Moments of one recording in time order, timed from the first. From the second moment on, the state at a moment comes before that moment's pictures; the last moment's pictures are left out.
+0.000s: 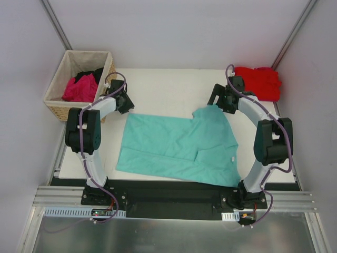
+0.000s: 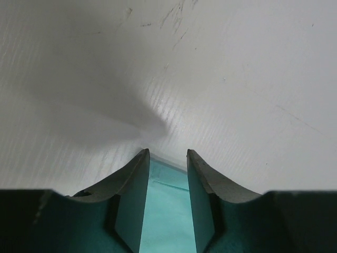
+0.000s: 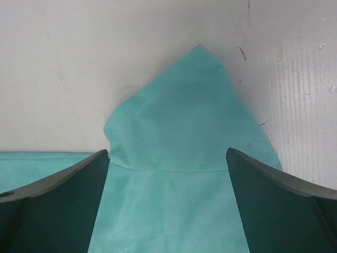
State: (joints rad) left arm -0.11 1.91 1.26 -0.28 -0.01 -0.67; right arm 0.17 1.79 1.33 -0.43 -0.07 0.48
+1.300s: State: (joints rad) left arm -0.08 1.89 1.19 -0.29 0.00 -0.67; right arm 0.17 1.80 1.33 -0.41 -0.09 0.48
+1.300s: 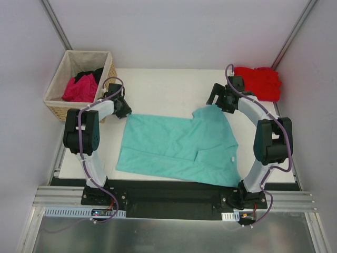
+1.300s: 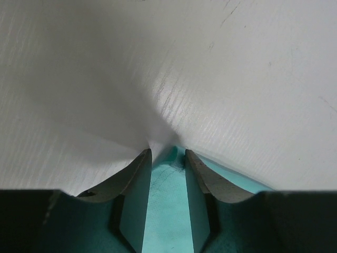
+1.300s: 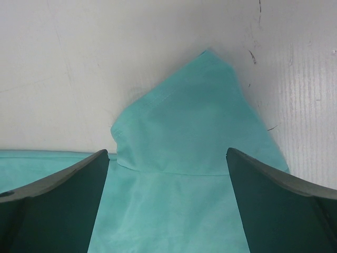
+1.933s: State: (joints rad) left arm -0.08 1.93 1.24 -0.29 0.05 -0.67; right arm 0.17 1.81 1.33 -0.41 -0.09 0.48
